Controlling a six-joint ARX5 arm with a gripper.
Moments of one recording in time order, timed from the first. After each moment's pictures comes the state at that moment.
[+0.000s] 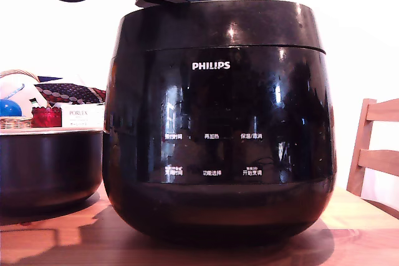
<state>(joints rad) -0.89 1.21 0.78 0.04 0.16 0.17</state>
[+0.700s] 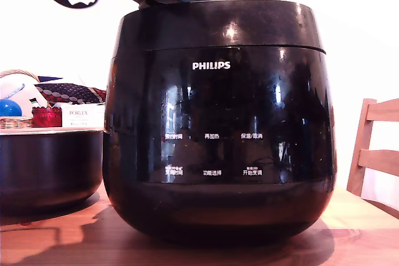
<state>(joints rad) -0.90 1.22 0.73 0.21 0.13 0.09</state>
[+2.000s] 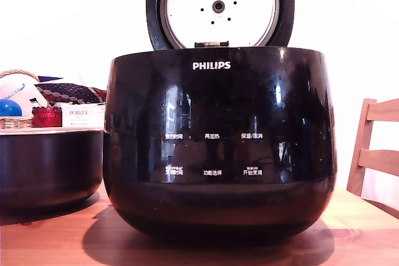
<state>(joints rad) -0.44 0.71 0.72 0.02 -0.09 0.13</state>
